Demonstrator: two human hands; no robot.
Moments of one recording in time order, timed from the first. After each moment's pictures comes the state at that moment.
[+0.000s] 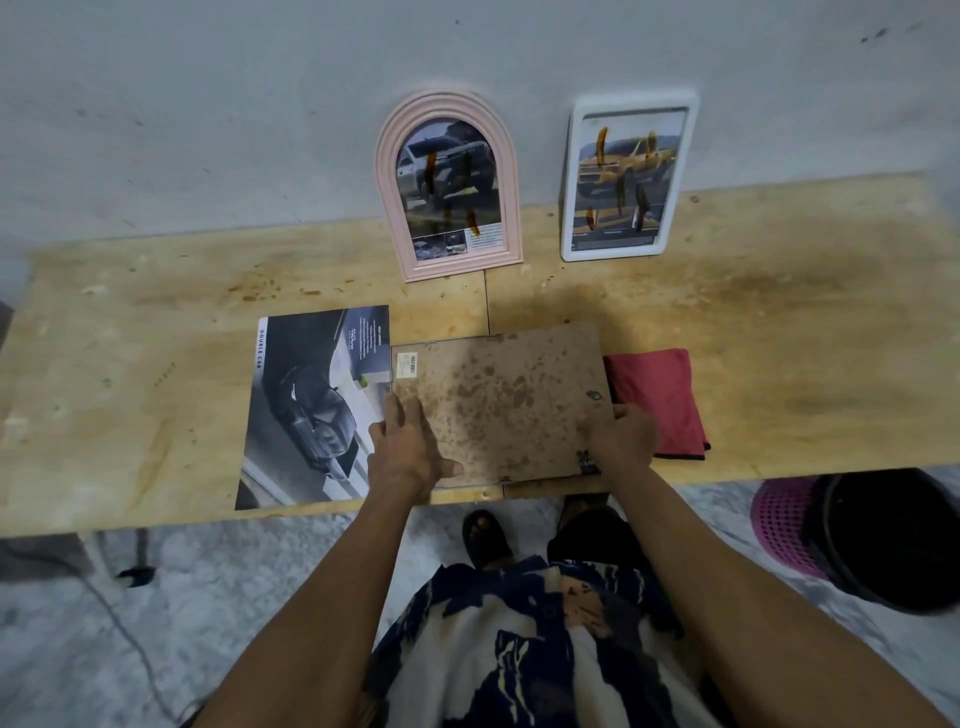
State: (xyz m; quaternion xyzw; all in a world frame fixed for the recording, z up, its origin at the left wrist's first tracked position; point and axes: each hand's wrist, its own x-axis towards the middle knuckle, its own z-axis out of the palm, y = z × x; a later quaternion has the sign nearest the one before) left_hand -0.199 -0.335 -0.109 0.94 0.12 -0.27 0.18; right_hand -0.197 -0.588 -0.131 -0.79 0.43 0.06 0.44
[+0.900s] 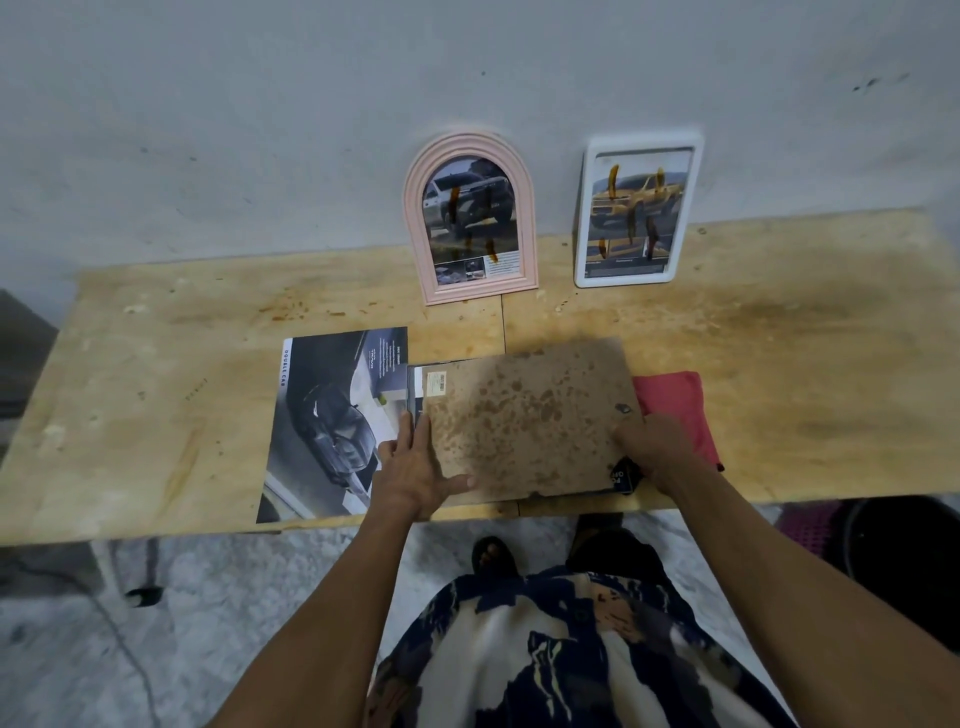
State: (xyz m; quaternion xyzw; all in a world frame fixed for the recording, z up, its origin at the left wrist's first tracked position) left_hand -0.208 -0.312 -0.108 0.93 0.09 -0.30 0.17; right_hand -0.178 -0.619 -0.101 -0.78 0.35 0.22 0.47
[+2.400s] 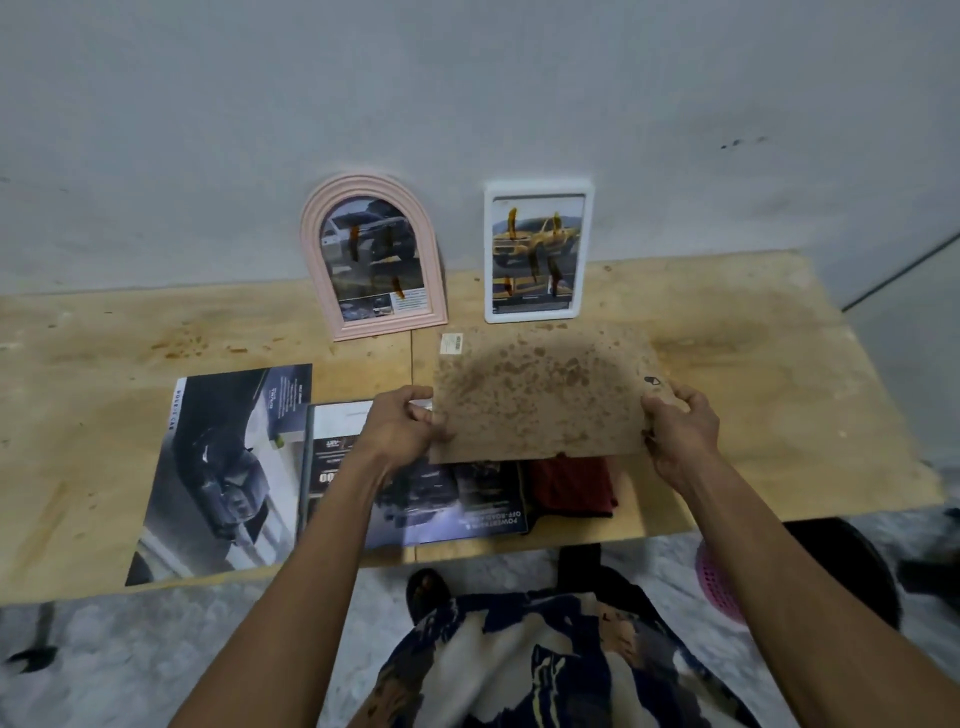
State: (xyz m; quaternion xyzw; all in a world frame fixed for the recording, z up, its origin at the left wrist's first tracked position) left_hand -0.121 -0.433 -0.042 0.76 0.18 -0.25 0.57; right_hand -0.143 -0.752 -0.046 -0.62 0.46 -0.02 0.64
